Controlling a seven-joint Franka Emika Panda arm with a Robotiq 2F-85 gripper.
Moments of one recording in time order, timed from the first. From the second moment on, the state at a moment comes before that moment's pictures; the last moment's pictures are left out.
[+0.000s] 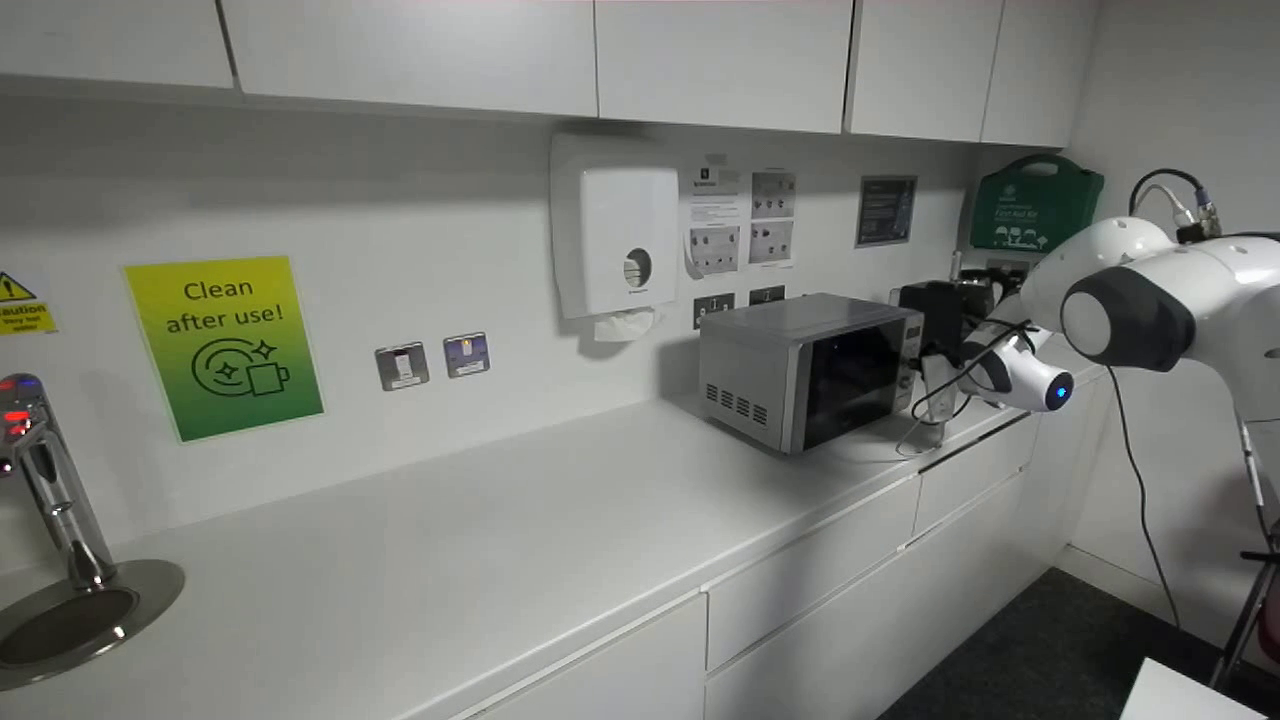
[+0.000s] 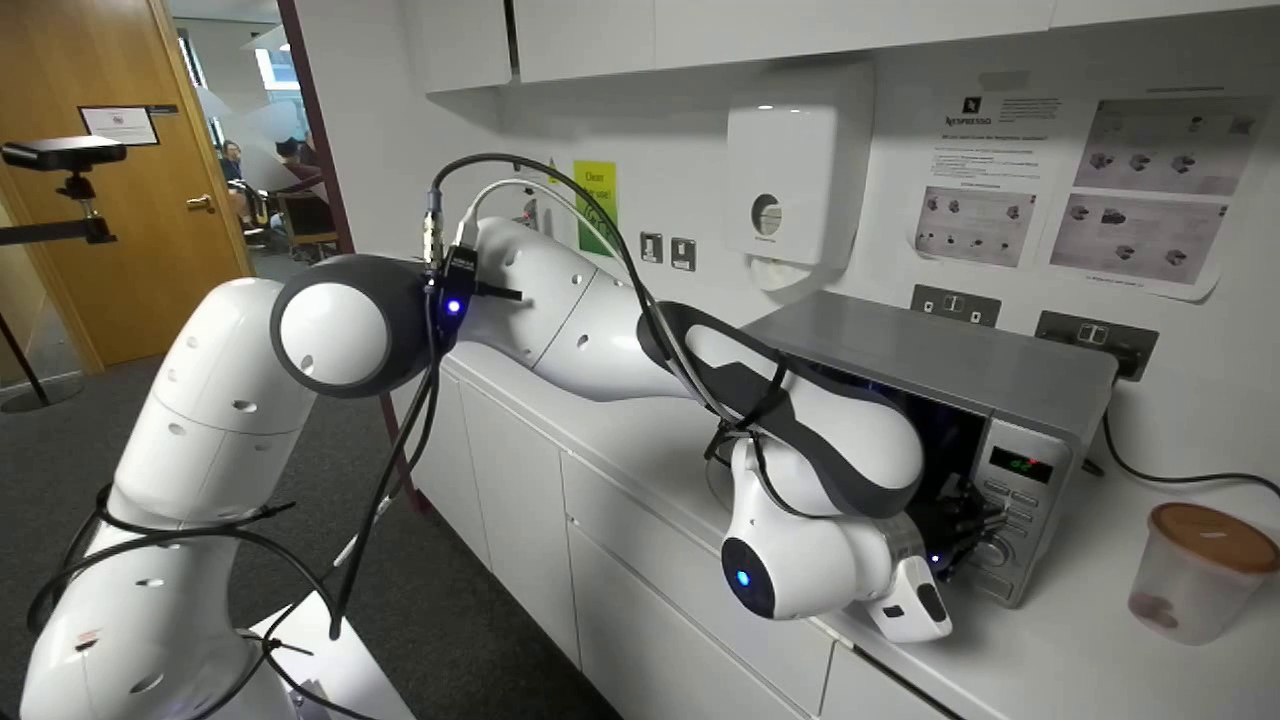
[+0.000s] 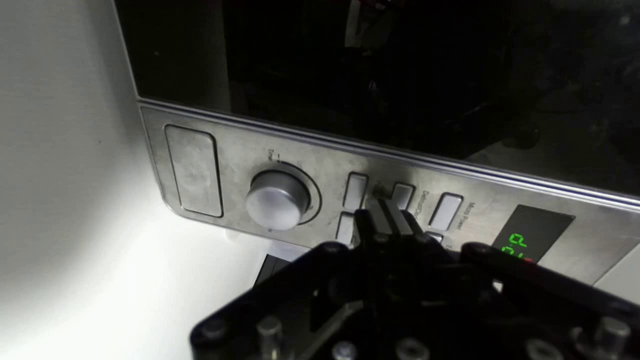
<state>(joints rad) -0.33 0.59 -0.45 -1.68 2.56 2.52 -1.05</state>
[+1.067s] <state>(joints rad) -0.37 0.34 -0.54 -2.01 2.22 2.24 -1.18</state>
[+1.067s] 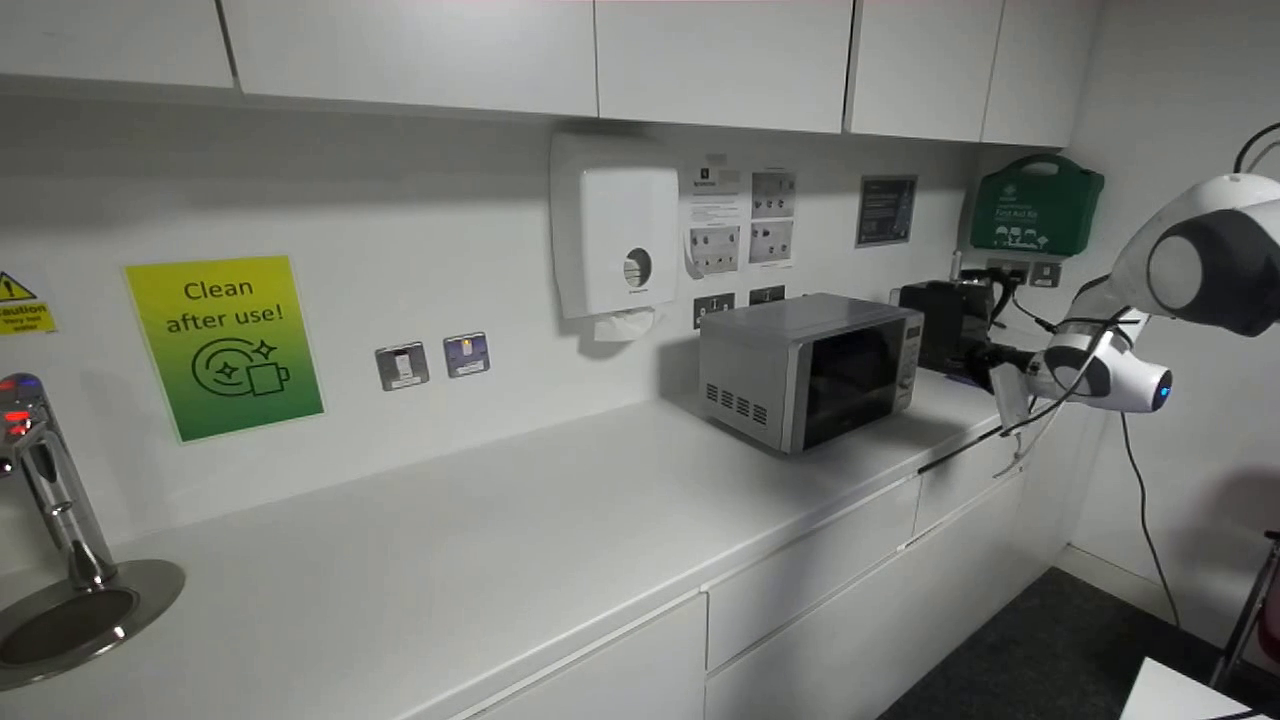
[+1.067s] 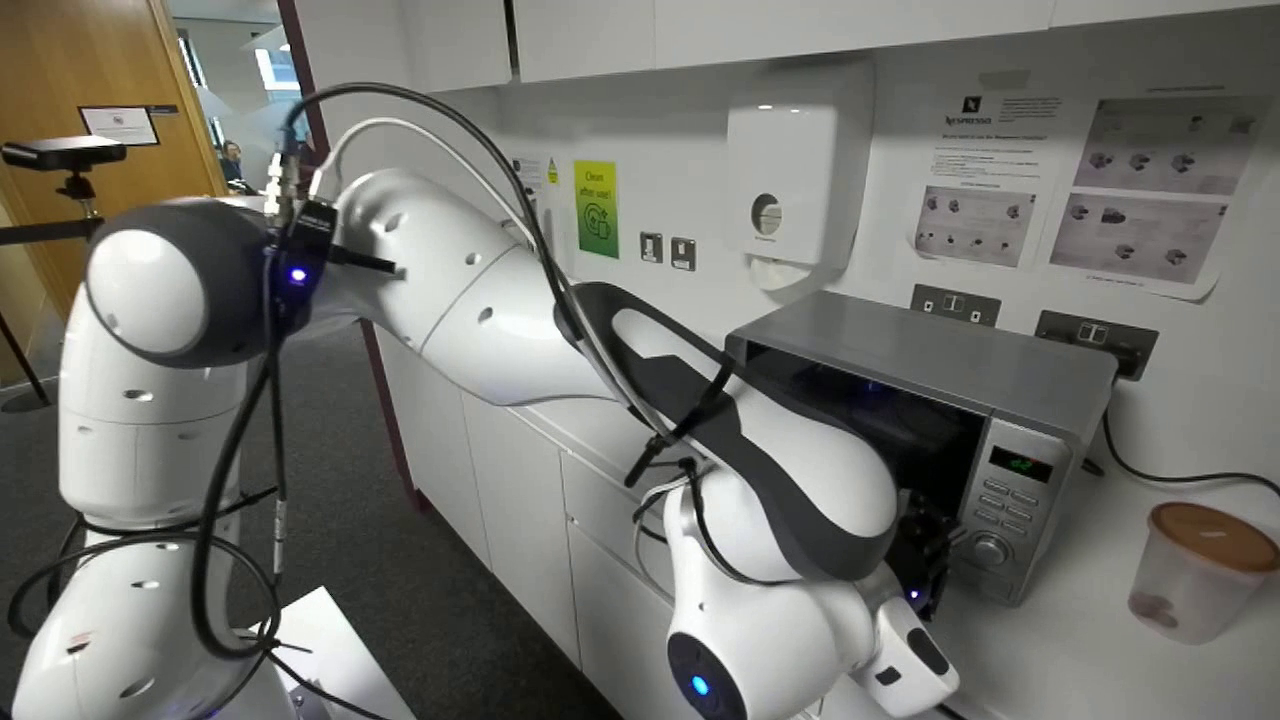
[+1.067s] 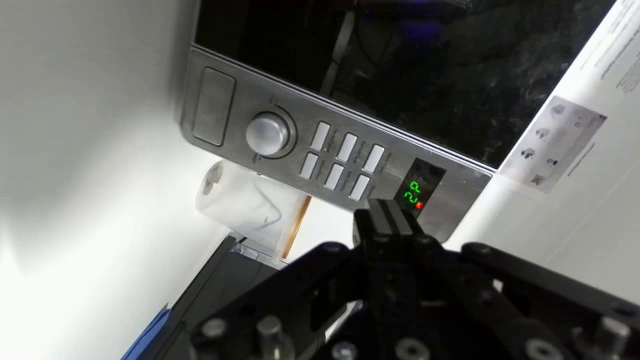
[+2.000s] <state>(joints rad) -0.30 -0.04 -0.45 -2.43 1.79 3.06 -1.27</state>
